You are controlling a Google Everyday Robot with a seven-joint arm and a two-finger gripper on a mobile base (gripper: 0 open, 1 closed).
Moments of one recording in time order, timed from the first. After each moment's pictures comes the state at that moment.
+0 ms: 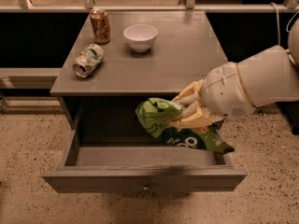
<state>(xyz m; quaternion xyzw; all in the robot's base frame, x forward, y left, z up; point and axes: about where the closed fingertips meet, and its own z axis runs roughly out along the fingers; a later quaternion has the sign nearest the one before) 0.426 -0.059 0.906 -0.67 0.62 0.18 0.36</state>
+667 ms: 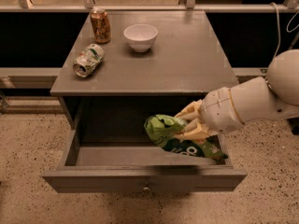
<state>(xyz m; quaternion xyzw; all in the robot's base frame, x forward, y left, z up) 0.448 -0.072 0.831 -0.68 0.60 0.20 0.37</state>
